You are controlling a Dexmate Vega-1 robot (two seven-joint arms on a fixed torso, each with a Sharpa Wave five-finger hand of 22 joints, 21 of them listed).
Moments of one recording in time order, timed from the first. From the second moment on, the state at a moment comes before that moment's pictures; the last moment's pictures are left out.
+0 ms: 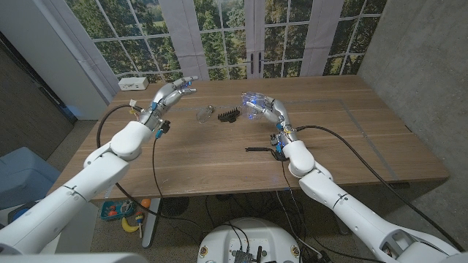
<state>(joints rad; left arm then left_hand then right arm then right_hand) 1.05 0.83 0.23 -1.78 -0.27 -0.25 0.15 0.54 0.00 0.81 -0.20 0.18 0.43 -0.19 0.25 0.18 0.19 -0.08 0.21 0.18 0.16 -0.04 0.18 0.17 0.11 0.03 0.53 0.17 -0.89 -0.36 -0.57 -1.46 0.20 0.44 -0.27 0.95 -0.11 0.24 -0.18 0.19 0.67 0.17 0.71 0.35 0.75 0.08 0.67 0.62 0.74 0.08 0.81 0.71 0.72 -0.06 0.80 0.39</state>
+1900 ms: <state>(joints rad) 0.98 0.69 0.34 -1.71 -0.12 -0.41 0.17 0.90 -0.16 0.57 -0.19 0.19 0.74 -0.21 0.31 0.19 0.24 -0.16 0.20 0.18 0.18 -0.04 0.18 0.17 0.23 -0.03 0.43 0.17 -0.99 -0.35 -0.53 -1.72 0.59 0.25 -0.16 0.96 -0.12 0.24 -0.18 0.18 0.68 0.19 0.69 0.36 0.77 0.10 0.66 0.64 0.76 0.09 0.81 0.71 0.72 -0.06 0.89 0.37</state>
